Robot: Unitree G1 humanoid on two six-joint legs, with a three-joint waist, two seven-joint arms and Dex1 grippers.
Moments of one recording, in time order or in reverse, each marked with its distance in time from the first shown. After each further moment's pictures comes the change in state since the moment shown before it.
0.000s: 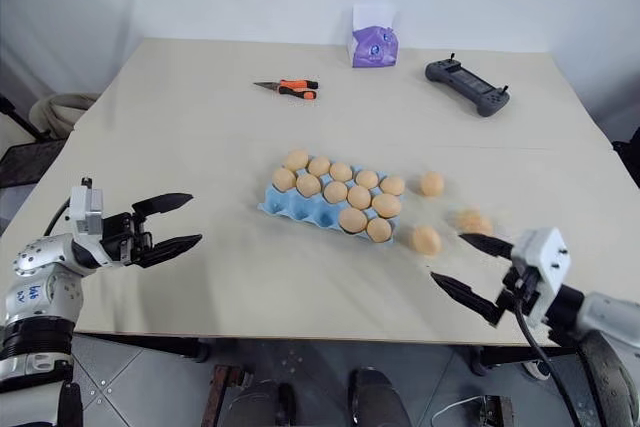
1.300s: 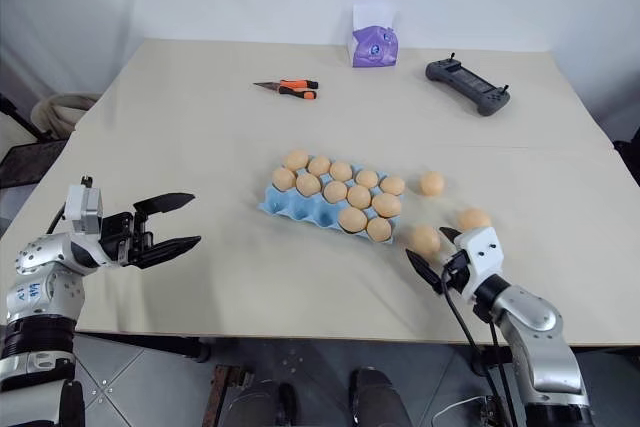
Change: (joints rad) left arm 0.005 -0.005 0.008 -0.022 -0.023 0.036 -0.059; right arm -0.243 0.210 0.308 0.271 -0.249 -0.128 -0.372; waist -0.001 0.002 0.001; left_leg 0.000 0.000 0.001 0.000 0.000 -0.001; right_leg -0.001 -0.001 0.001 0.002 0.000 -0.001
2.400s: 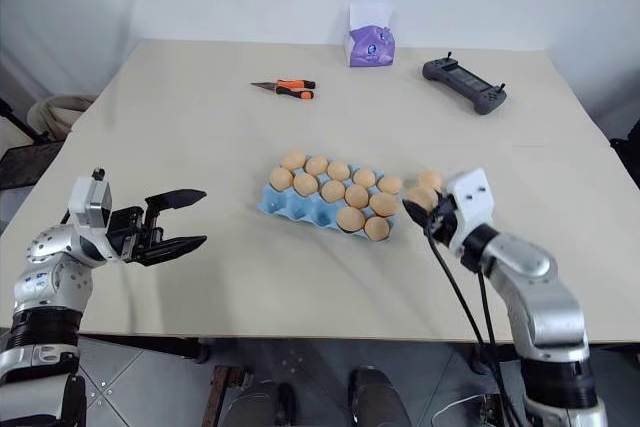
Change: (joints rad) left arm -0.056 0.008 -0.067 -0.026 -0.058 0.046 -0.020; right arm -0.304 -0.063 0.031 -0.208 0.062 0.432 -0.100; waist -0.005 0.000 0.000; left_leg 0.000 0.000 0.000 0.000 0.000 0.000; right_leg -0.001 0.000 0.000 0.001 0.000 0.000
